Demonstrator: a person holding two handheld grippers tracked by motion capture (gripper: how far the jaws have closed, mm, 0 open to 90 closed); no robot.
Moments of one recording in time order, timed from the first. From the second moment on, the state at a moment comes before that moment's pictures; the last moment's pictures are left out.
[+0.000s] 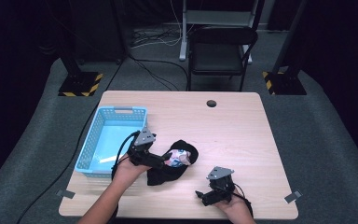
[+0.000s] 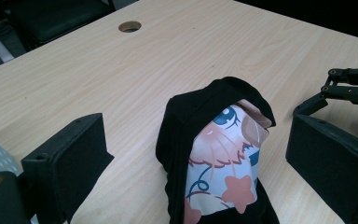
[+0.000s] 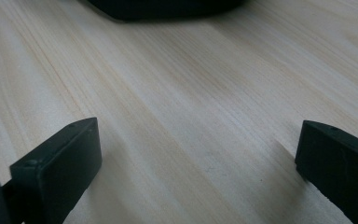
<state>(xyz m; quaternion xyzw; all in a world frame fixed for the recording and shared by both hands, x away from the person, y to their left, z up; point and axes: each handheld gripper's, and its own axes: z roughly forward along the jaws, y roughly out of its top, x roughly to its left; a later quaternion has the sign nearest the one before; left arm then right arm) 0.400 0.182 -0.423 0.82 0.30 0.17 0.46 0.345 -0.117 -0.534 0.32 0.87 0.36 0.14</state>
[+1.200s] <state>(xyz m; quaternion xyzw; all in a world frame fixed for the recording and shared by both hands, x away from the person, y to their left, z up) 0.401 0.233 -0.435 0.80 0.35 0.18 0.45 0.345 -0.117 -0.534 0.32 0.87 0.36 0.14</state>
